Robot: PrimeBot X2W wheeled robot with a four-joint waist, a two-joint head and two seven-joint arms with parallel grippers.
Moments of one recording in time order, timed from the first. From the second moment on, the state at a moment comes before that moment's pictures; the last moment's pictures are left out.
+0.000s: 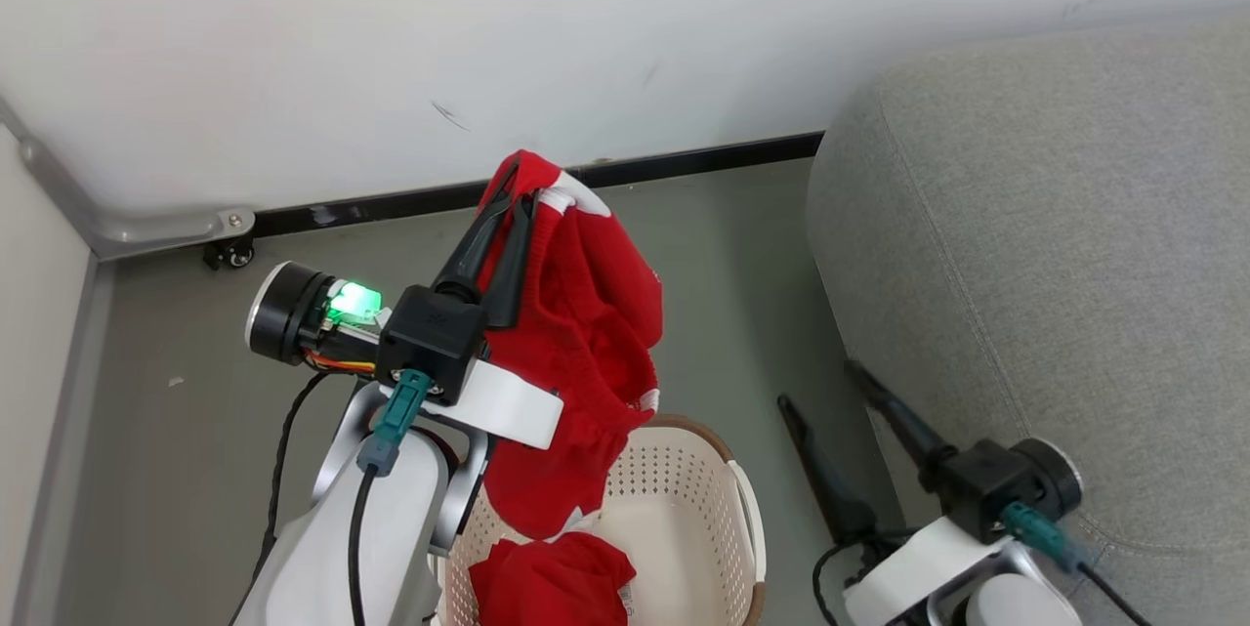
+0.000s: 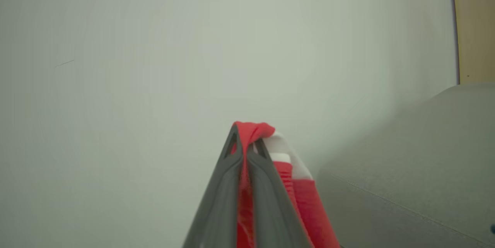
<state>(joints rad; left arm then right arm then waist) -0.48 0.09 -0.39 0.26 -0.03 0.11 -0.26 -0.17 -0.13 0.31 0.35 0.15 0.13 -0.24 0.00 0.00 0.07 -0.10</state>
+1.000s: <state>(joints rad) -0.60 0.06 -0.48 0.29 -0.03 0.05 -0.25 -0.23 -0.22 0.63 0.33 0.23 0.13 -0.19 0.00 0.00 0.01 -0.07</state>
